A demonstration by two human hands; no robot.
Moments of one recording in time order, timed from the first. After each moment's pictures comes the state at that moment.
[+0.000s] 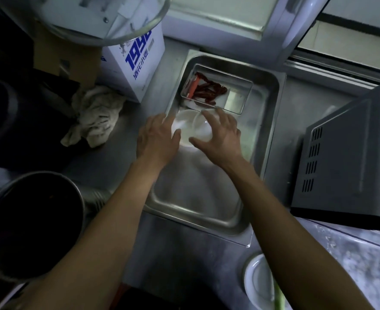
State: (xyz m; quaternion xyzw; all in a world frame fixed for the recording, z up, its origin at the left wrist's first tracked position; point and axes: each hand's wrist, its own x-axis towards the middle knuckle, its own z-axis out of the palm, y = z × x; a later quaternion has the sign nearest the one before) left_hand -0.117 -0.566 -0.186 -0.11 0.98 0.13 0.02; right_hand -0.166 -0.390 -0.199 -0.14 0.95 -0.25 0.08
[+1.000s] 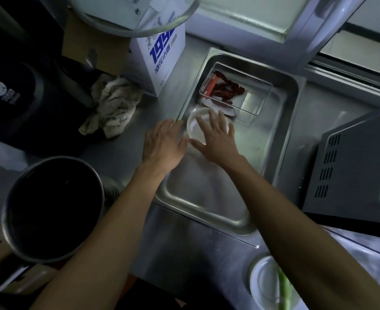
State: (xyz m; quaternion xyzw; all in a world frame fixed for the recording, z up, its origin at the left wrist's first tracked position) left_hand -0.082 -0.582 -0.190 -0.13 0.98 0.17 0.01; right_hand -0.165 -0.429 -0.234 -0.27 0.95 -0.11 0.15
